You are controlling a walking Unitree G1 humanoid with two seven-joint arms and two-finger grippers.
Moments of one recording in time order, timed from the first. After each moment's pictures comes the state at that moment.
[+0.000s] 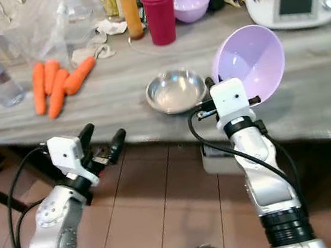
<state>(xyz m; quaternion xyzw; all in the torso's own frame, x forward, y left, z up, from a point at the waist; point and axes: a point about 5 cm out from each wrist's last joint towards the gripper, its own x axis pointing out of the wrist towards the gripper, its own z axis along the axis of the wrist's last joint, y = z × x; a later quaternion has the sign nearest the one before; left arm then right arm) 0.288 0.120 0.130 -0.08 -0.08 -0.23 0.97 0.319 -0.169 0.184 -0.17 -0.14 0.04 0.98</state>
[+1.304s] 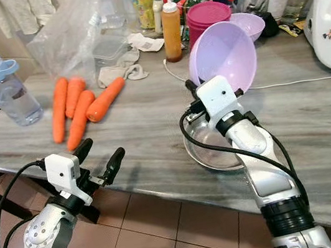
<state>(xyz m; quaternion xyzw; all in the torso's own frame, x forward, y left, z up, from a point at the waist) 0.260 0.143 0.118 -0.02 -0.06 -0.24 0.97 0.326 -0.146 0.193 -0.18 -0.14 0.17 0.96</state>
